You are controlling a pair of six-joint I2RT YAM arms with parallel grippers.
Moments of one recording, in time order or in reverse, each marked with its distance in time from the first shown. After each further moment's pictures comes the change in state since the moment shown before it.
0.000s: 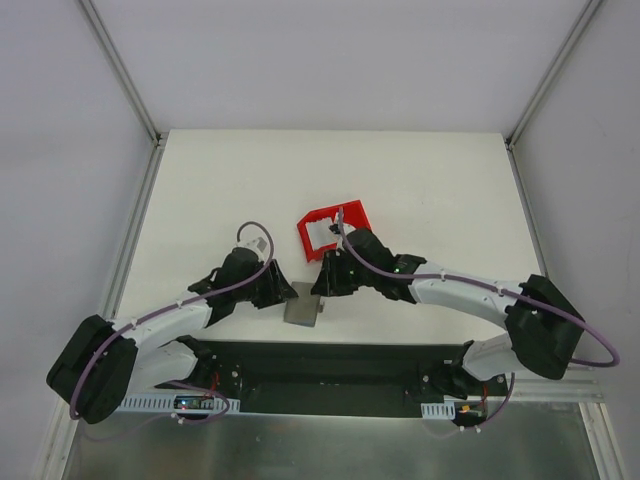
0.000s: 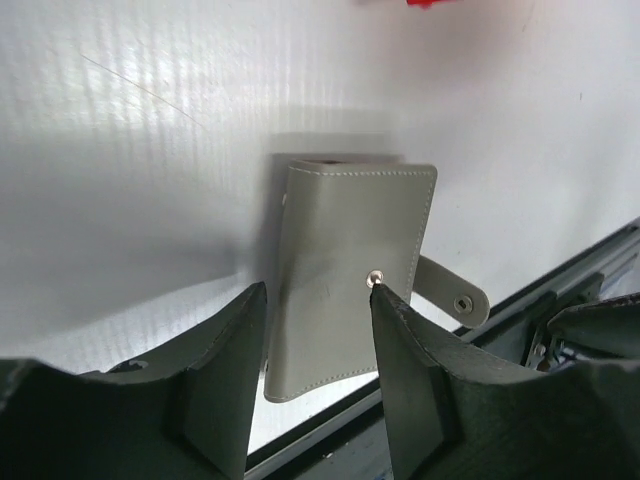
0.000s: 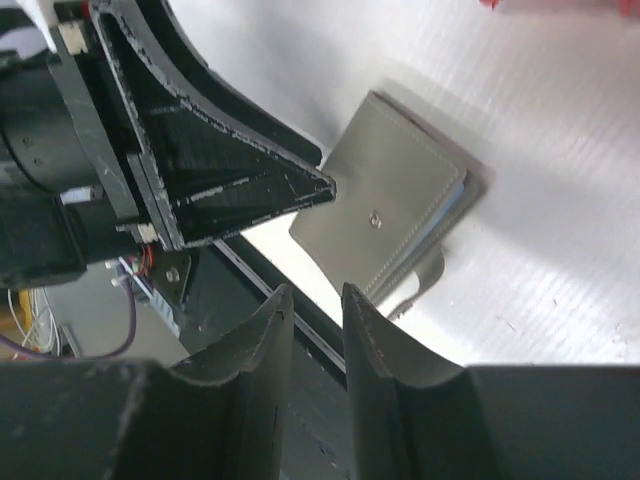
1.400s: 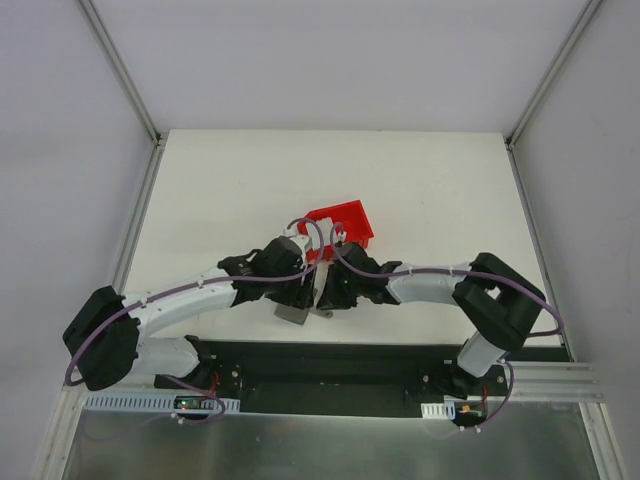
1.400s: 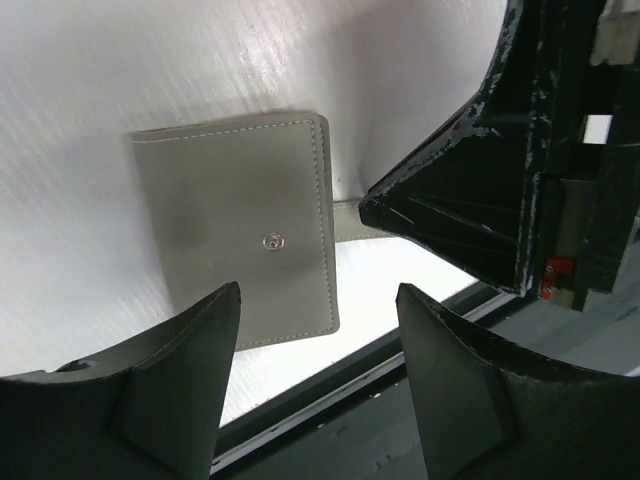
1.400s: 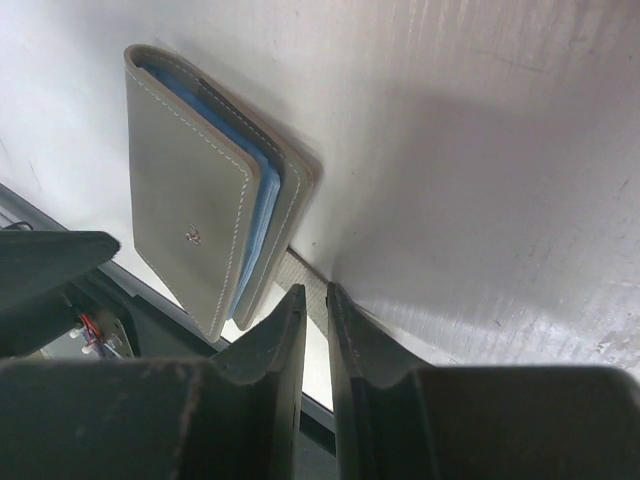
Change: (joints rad) left arm -0.251 0.132 0.372 -0.424 -0.173 0.334; right arm 0.002 0.257 -0.025 0.051 0.056 0.219
